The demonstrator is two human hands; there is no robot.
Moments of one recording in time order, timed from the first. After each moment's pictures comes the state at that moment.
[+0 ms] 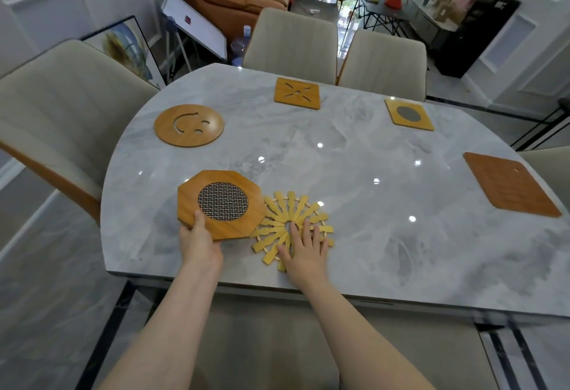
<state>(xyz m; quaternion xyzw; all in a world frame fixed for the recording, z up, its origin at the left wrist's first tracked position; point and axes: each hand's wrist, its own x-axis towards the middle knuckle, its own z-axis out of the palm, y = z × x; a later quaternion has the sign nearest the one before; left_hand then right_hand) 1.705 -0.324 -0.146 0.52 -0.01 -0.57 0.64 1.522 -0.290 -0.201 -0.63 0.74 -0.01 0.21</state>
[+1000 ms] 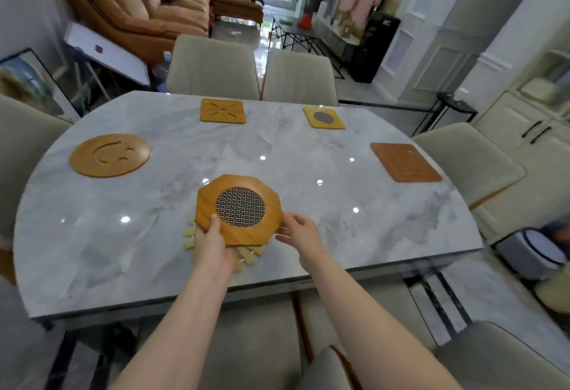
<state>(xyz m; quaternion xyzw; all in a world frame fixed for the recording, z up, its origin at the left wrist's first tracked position) 1.595 -0.282 -0.093 0.45 -0.11 -0.70 0.55 1.448 -0.249 -0.092 -0.27 0.66 -0.52 0.48</state>
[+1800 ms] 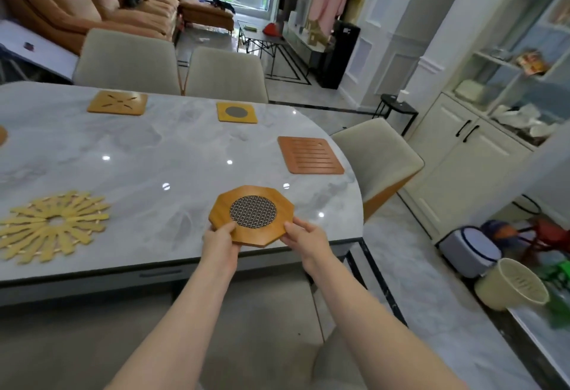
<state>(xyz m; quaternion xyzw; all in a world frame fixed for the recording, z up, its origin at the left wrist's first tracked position) 1.249 -0.147 -0.097 0.45 -0.15 -0.74 0.47 1.105 -0.084 -0.066 -0.16 0.63 -0.57 0.50</state>
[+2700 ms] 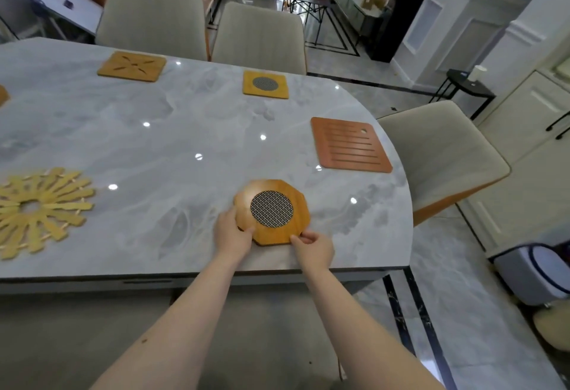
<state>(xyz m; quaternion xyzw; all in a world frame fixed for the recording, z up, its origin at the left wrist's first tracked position) 1.203 -0.247 -0.206 0.66 -0.58 -0.38 0.30 1.059 -0.186 -0.192 -0.26 0.83 -0.38 0.32</state>
